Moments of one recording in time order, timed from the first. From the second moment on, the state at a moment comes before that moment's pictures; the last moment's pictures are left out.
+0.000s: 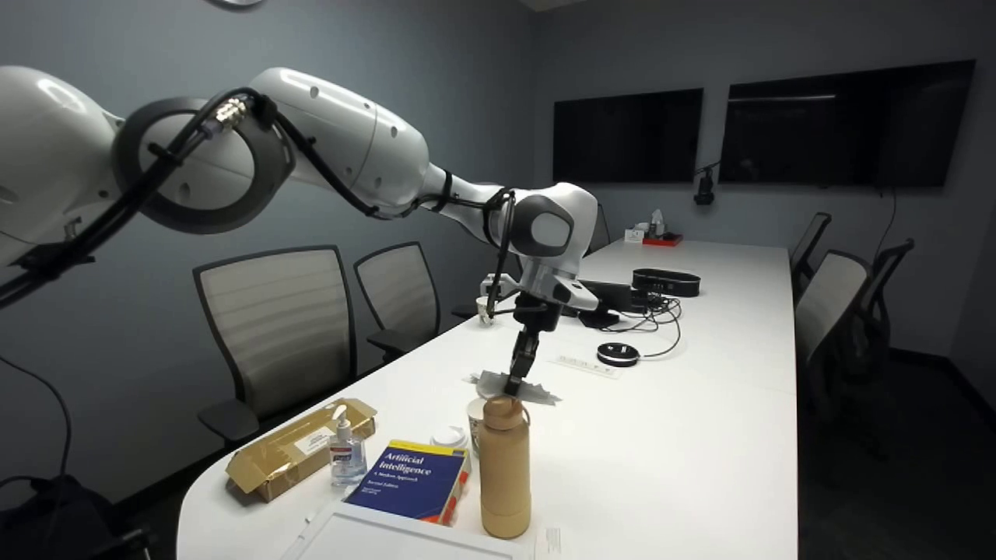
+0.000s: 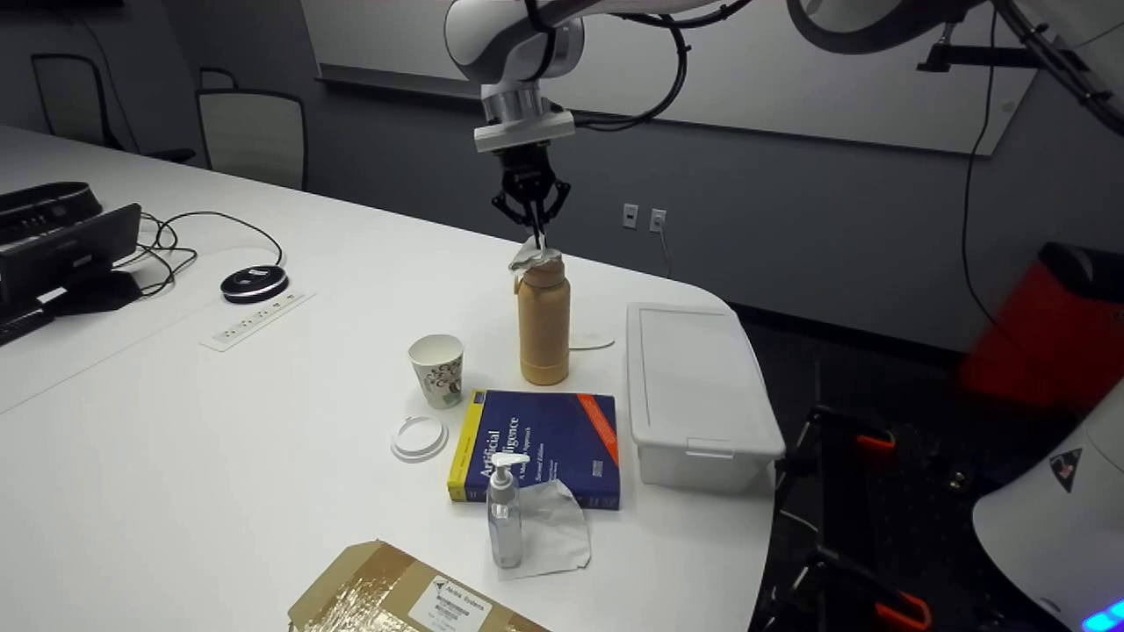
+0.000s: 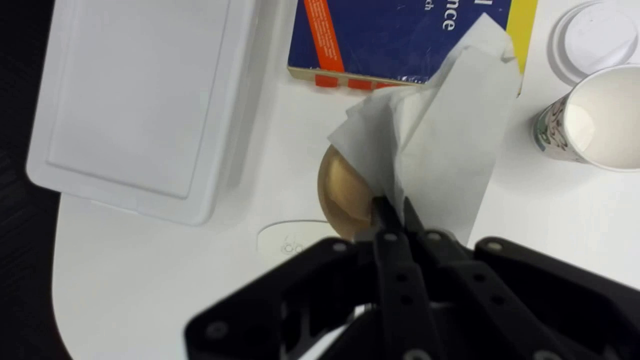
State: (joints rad) arm -0.26 0.93 -0.16 -1.05 0.18 1.64 0.64
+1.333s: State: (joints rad) arm -0.33 0.93 -0.16 -1.08 0.28 1.78 0.64
